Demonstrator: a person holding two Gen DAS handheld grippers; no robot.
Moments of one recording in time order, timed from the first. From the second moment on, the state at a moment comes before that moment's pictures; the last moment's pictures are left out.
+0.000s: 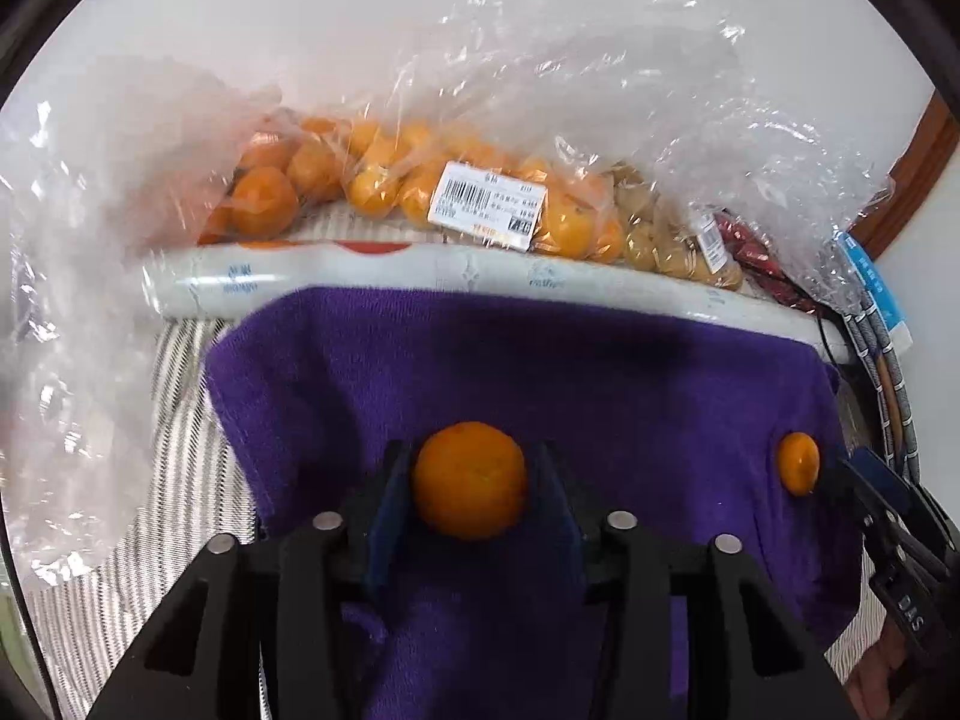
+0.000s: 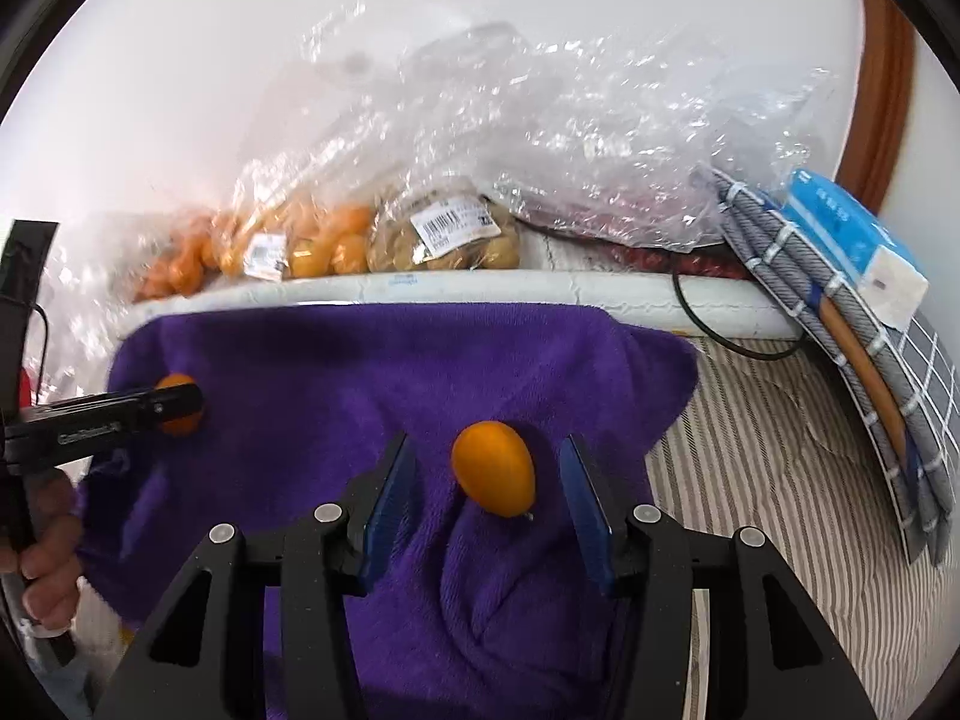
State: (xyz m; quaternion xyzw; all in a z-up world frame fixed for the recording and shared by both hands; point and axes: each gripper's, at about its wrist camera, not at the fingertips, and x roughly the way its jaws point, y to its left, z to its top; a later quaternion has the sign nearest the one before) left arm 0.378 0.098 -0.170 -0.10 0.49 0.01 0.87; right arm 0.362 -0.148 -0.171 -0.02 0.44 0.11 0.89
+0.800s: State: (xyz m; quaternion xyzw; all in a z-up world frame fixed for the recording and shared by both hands) left arm 0.257 0.068 -0.080 -0.04 0.39 0.00 0.92; right arm 0.212 -0.183 -0.153 0.00 0.43 0.08 0.90
